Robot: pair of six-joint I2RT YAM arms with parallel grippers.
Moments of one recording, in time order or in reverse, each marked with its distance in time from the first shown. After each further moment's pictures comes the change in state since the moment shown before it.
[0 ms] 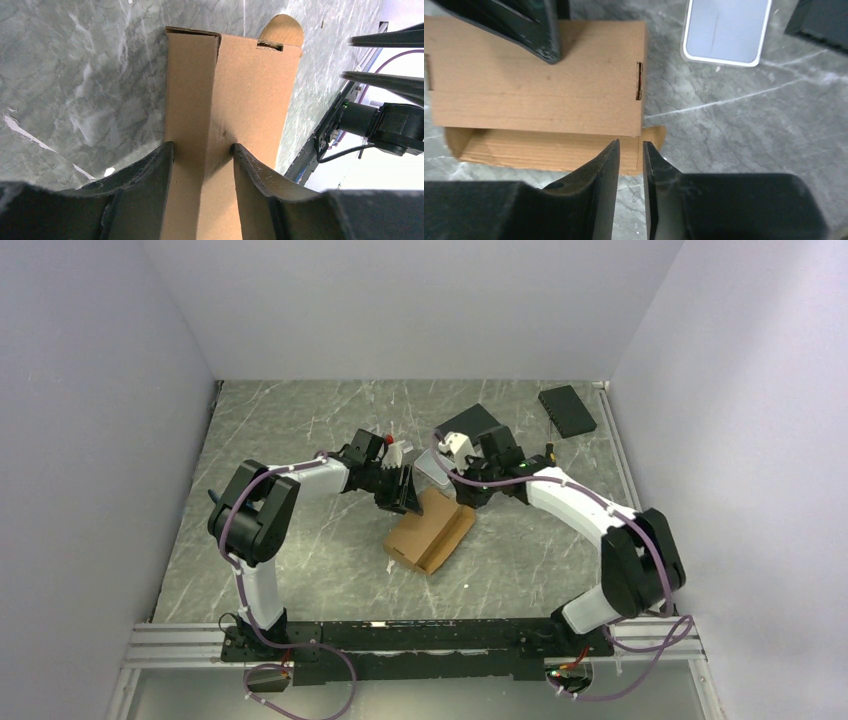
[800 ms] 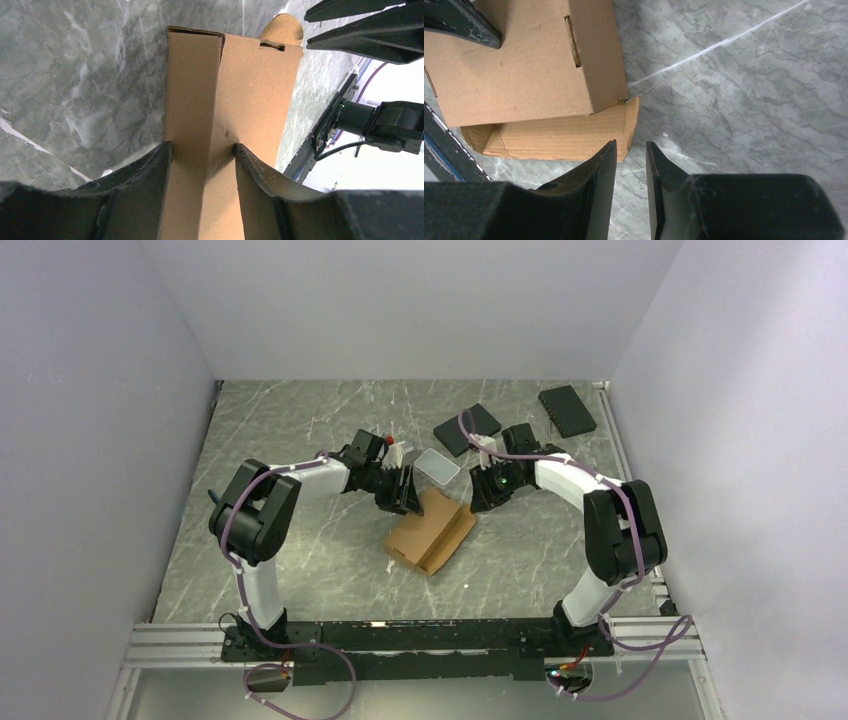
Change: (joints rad) left arm 0.000 0.008 0.000 0.005 0.011 -0.008; right arm -0.229 0.148 0.018 -0.090 -0.247 0.113
